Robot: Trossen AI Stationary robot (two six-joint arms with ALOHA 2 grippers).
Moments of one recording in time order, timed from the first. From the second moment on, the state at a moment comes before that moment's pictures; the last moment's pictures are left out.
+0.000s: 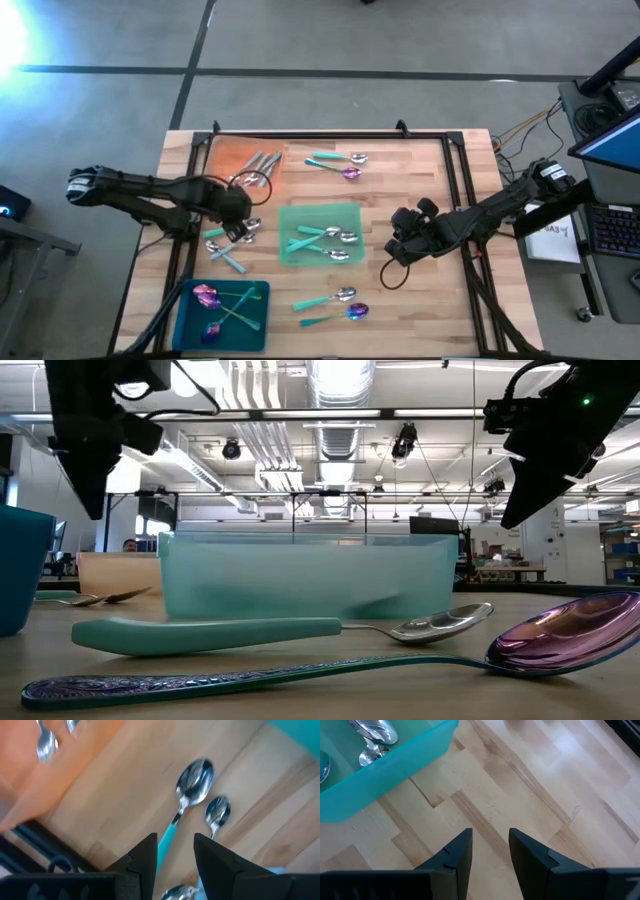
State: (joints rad) left arm -0.04 1.10 0.82 -1.19 -0.18 -0.71; right arm 0.40 1.35 0.83 -0.88 0.60 1.00
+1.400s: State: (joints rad) left arm -0.04 1.24 0.47 -0.89 -0.12 -0.91; right arm 0.40 1.35 0.80 -0.86 0.60 1.00
